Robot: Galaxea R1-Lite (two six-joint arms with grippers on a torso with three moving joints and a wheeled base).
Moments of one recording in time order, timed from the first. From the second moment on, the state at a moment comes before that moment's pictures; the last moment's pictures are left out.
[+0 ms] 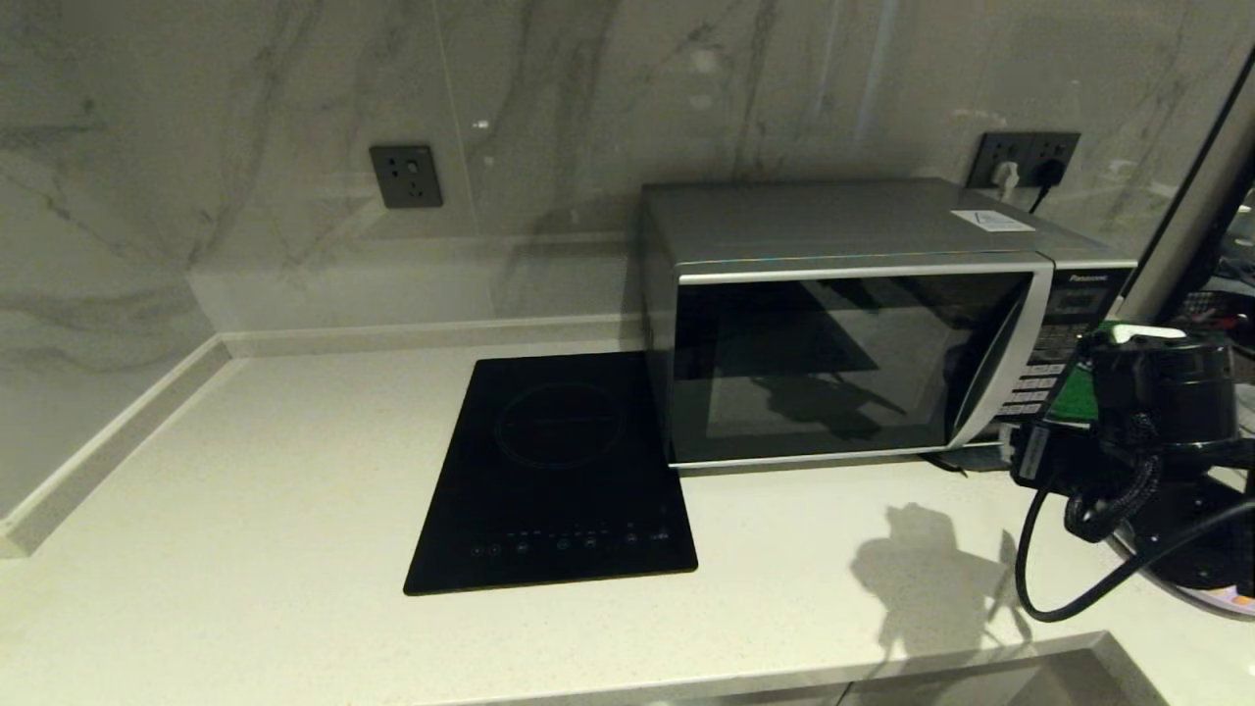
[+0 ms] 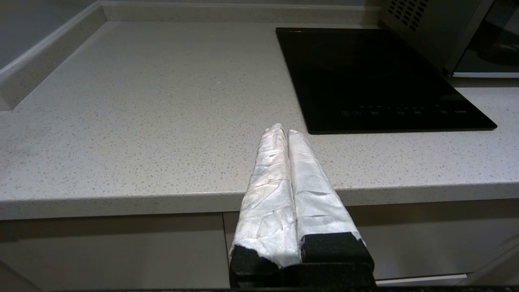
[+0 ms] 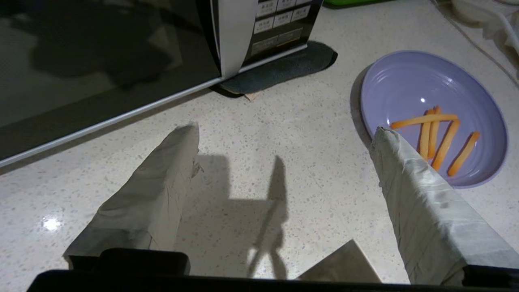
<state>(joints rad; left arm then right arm) 0.00 0.00 0.00 -0.01 0.02 -0.06 0.28 1.60 -0.71 -0.38 -0.73 0.30</state>
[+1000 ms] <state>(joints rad) 0.00 0.00 0.00 -0.01 0.02 -0.06 0.20 1.84 -0.94 -0.38 -0.77 0.35</state>
